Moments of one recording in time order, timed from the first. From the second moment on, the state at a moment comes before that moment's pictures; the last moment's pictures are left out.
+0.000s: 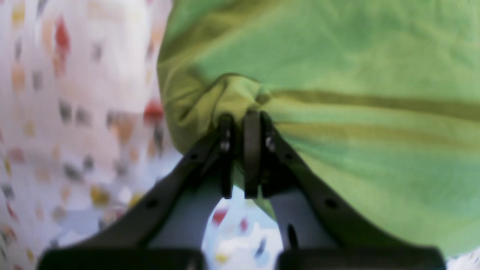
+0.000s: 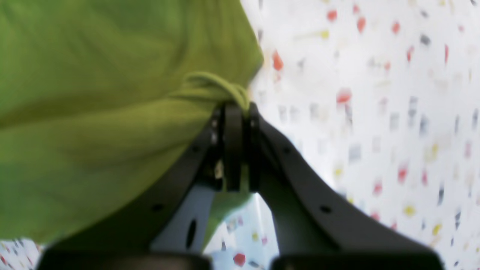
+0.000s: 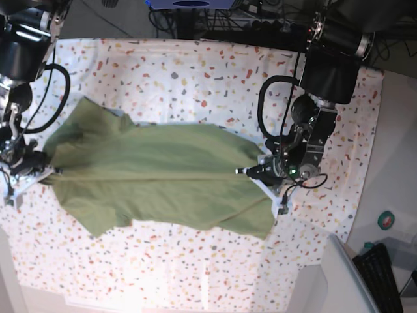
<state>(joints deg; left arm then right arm) -16.6 -10.8 16.6 60.1 -21.1 8.8 42.0 9.4 11.6 24.2 70.2 8.9 14.0 -48.2</state>
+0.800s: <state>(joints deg) 4.7 -9.6 -1.8 91.4 -21.3 8.5 38.9 -11.9 0.2 37.4 94.0 8.3 24.9 -48.0</state>
